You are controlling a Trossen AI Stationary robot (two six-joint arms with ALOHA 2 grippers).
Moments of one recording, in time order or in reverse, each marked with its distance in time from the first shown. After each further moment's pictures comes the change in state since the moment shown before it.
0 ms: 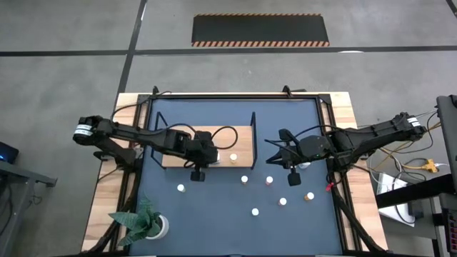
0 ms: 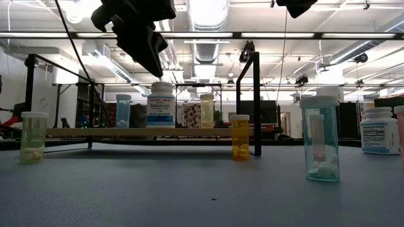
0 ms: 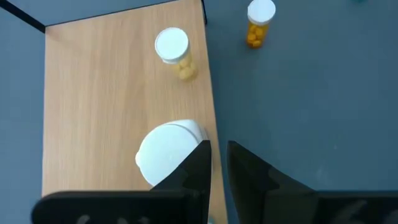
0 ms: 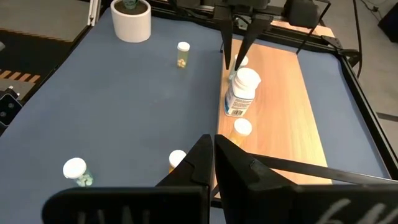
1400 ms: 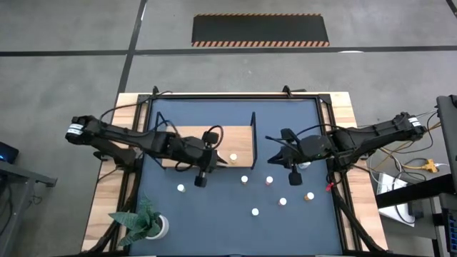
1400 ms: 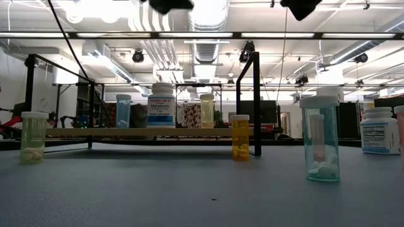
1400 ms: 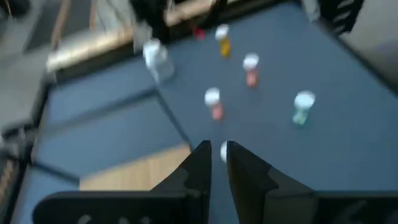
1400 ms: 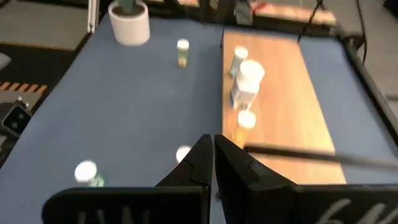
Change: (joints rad) left arm -0.090 -0.095 0.003 0.372 0.022 0.167; right arm 0.004 -0.012 0.008 -0.053 -0.001 0.099
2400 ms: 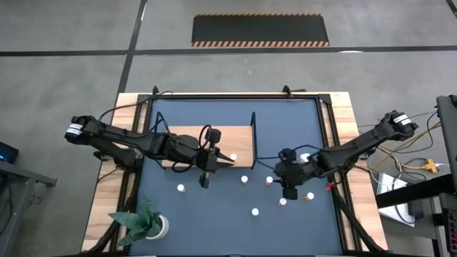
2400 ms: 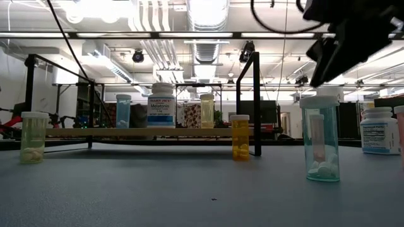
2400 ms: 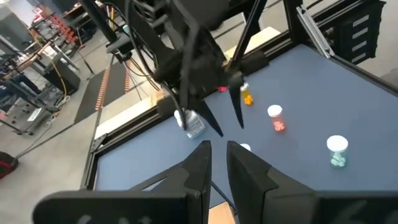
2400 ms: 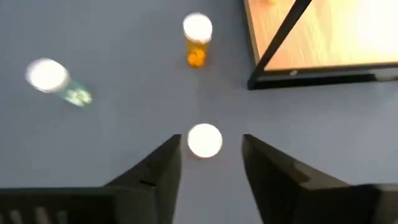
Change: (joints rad) left arm -0.024 -0.007 -0.002 0.203 -0.047 0.191; right arm 0.155 0.186 -0.189 -0.031 0.127 0.348
